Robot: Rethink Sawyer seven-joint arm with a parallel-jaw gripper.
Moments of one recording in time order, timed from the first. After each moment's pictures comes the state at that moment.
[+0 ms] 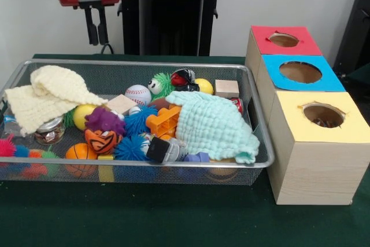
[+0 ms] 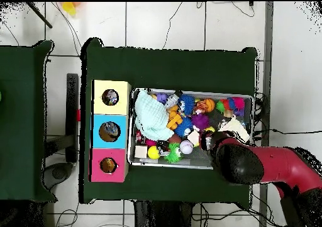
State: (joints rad) arm -1.04 -0.91 0.70 1.97 -0.56 0.52 1.57
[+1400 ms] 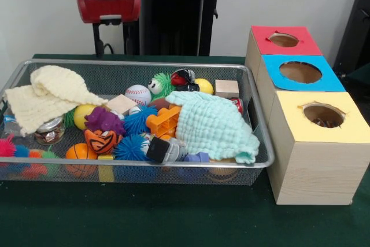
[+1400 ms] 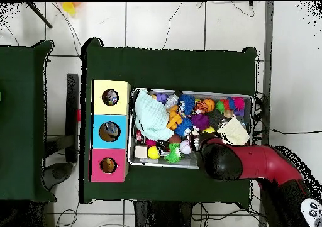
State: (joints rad) arm -0.87 -0.84 0.52 1.92 -0.57 0.48 1.57
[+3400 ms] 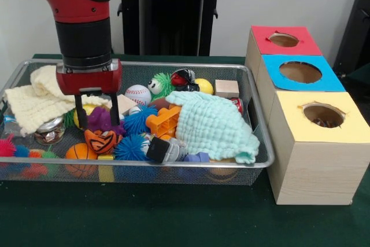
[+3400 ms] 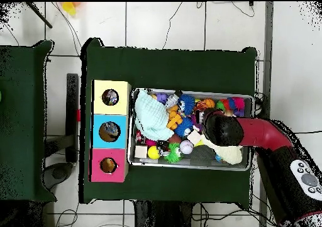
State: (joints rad) arm -0.82 -0.53 0.47 1.60 -0.58 0.45 1.57
